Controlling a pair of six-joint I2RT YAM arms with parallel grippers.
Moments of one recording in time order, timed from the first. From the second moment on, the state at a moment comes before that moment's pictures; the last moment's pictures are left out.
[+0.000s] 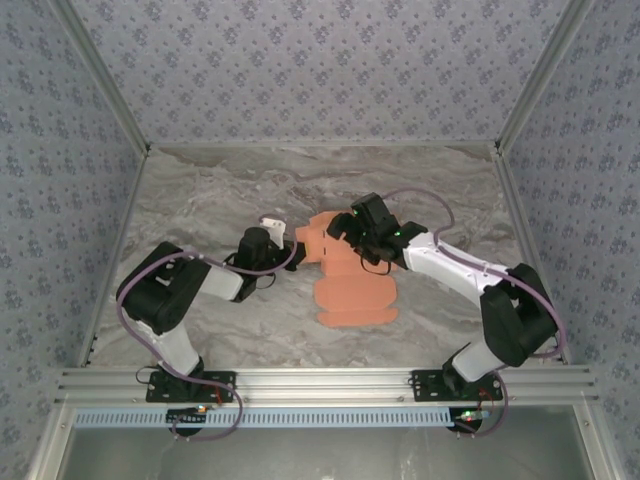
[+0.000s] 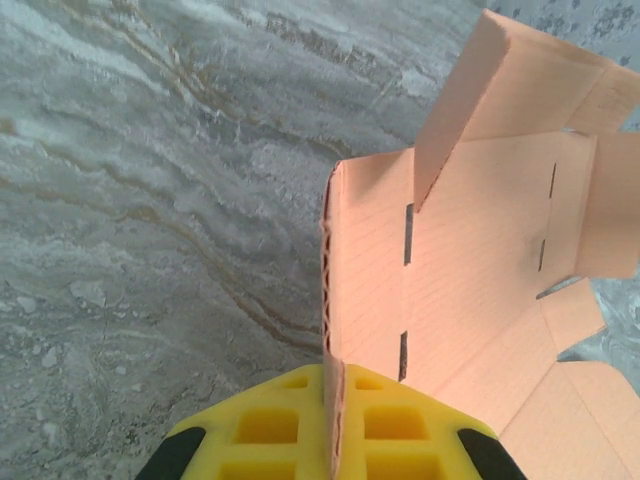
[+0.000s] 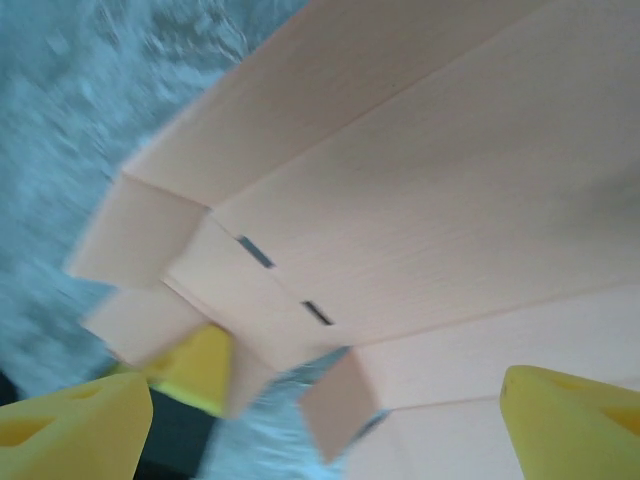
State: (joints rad) left arm -0.56 1.74 0.55 0.78 0.27 -0.51; right arm 0.63 1.51 1.02 -0.34 0.00 1.16
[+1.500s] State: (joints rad) left arm -0.54 1.64 0.44 0.89 0.16 -0.52; right arm 0.49 1.73 1.16 -0.20 -0.21 1.76
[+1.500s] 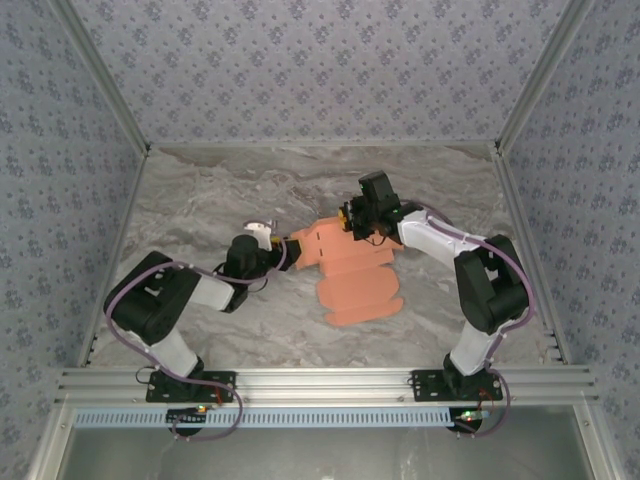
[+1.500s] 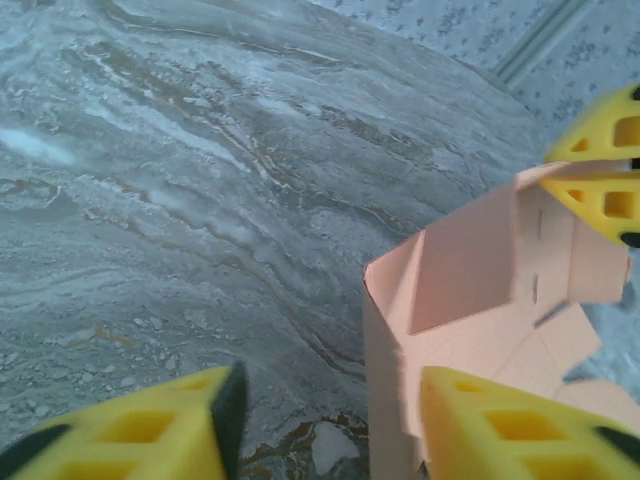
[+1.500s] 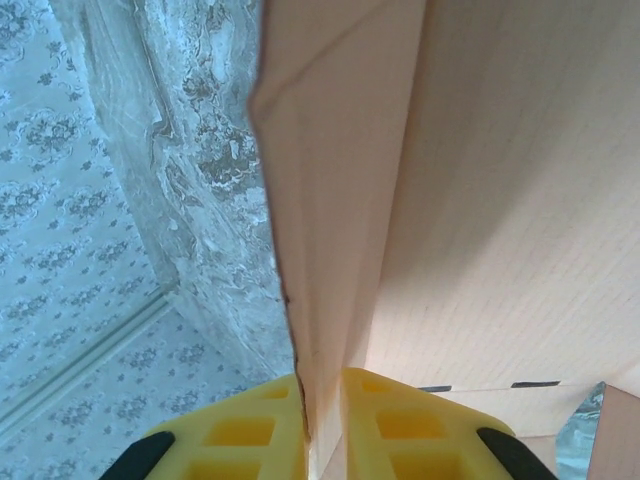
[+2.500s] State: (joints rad) left arm -0.40 1.54 0.44 0.73 0.23 -0.36; right arm 0.40 1.92 0.96 0.67 -0.54 1.44
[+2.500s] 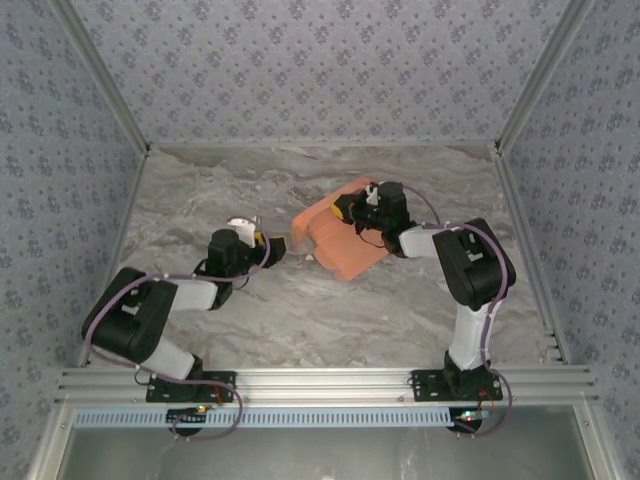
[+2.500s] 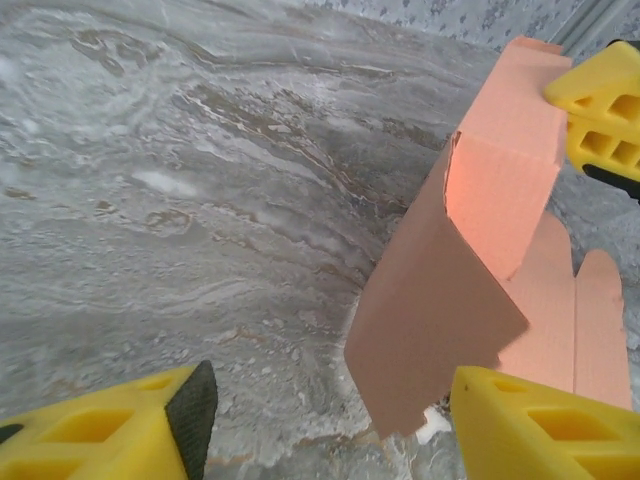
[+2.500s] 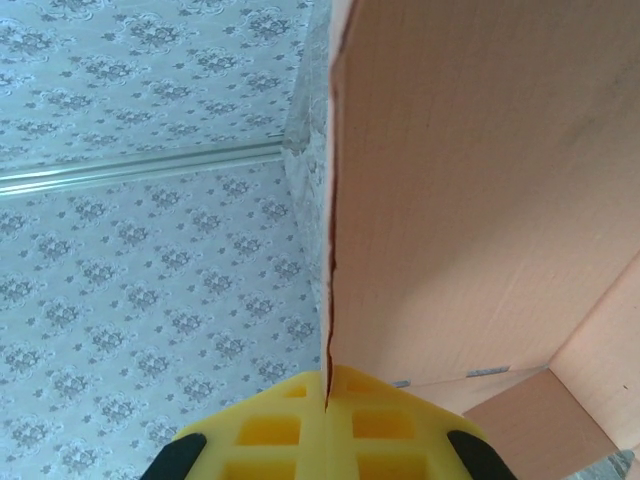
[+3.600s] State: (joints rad) left arm -0.60 1.76 0.66 0.73 0.19 -0.27; right arm 0.43 1.95 0.88 0.84 -0.51 1.47
